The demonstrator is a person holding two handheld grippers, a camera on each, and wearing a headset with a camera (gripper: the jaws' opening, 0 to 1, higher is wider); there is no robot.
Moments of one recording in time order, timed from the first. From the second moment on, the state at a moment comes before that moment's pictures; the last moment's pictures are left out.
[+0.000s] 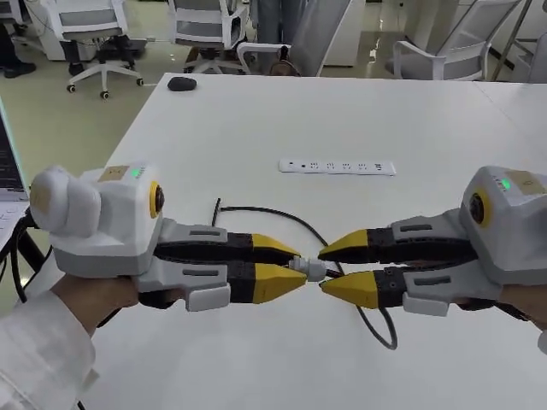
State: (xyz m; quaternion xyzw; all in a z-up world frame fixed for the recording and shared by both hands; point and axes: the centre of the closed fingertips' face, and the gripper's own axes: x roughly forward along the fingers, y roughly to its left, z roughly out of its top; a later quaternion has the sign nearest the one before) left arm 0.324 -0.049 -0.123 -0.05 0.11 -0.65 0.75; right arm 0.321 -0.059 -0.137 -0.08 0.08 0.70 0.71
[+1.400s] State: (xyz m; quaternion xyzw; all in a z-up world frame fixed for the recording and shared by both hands) left arm 0.327 -0.060 -0.133 -0.05 0.10 -0.65 0.75; right arm 0.315 -0.065 -0.144 -0.10 0.07 0.71 0.70
